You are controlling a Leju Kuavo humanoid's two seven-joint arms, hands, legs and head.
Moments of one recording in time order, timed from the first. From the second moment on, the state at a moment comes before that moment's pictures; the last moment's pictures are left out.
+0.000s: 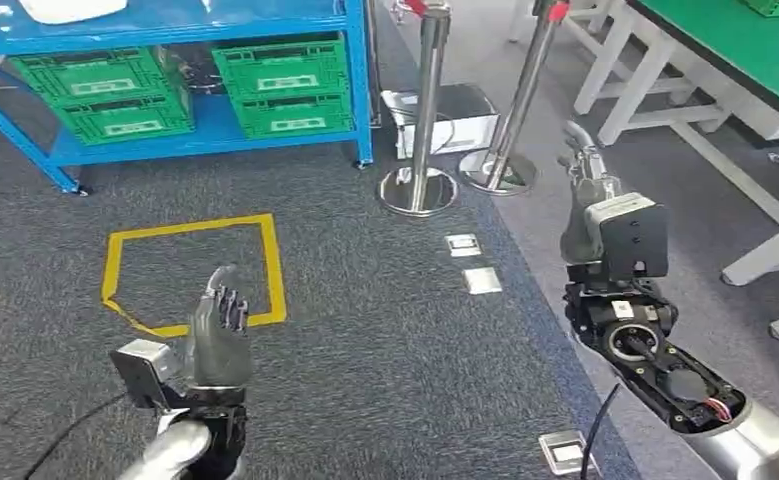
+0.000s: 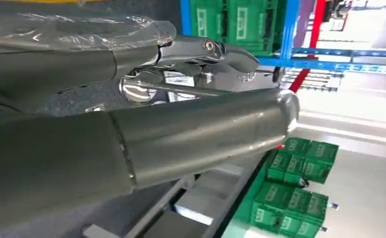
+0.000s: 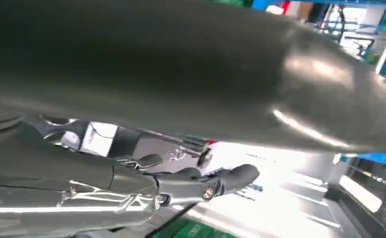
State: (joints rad) left arm -0.23 0.02 -0.76 -1.35 0.53 0.35 -0.56; right arm -0.29 -0.33 0.55 -1.82 -0.01 -0.54 -0.12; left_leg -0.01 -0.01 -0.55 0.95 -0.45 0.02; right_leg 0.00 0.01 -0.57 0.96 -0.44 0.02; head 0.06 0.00
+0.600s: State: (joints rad) left arm -0.24 0.03 -0.77 -1.34 0.53 0.35 -0.57; right arm -0.30 -0.33 0.55 -1.82 -0.01 -0.54 -0.13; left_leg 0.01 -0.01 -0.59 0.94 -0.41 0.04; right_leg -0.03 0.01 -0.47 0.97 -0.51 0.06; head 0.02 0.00
